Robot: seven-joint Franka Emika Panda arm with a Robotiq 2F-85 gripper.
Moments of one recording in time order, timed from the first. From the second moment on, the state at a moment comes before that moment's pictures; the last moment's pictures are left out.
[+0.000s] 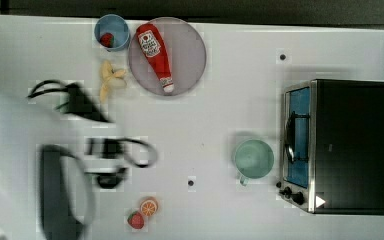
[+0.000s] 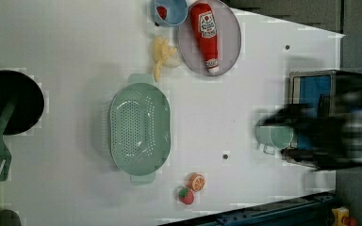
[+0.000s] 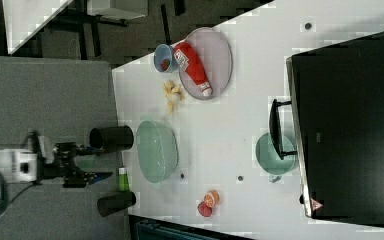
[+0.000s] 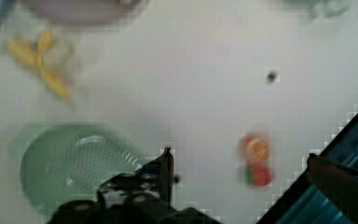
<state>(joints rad) 0.02 -0.07 0.42 -1.93 0.01 0.14 0.48</state>
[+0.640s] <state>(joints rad) 0.10 0.16 0.63 -2.00 -0.01 0.54 1.12</state>
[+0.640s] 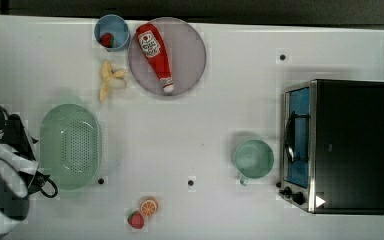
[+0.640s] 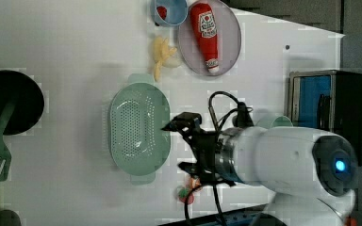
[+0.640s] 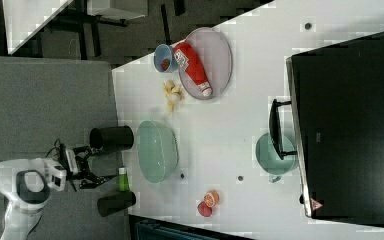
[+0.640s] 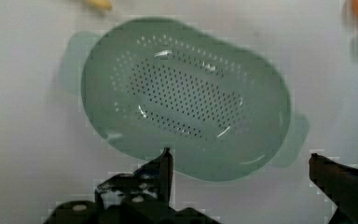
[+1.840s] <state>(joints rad) 0.14 0.60 0.39 -2.12 -0.15 0.97 1.39</state>
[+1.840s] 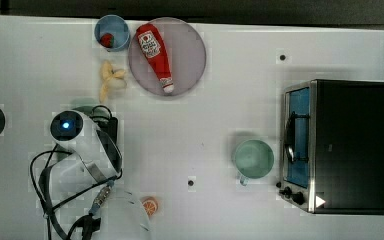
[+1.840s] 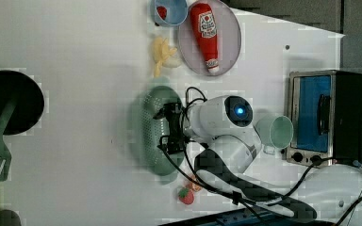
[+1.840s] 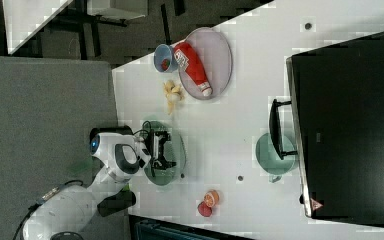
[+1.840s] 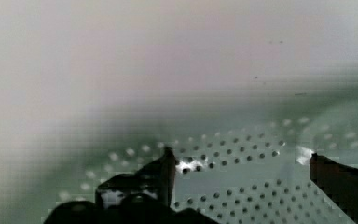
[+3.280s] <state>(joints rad) 0.14 0.47 0.25 -2.28 -0.16 1.05 1.40</state>
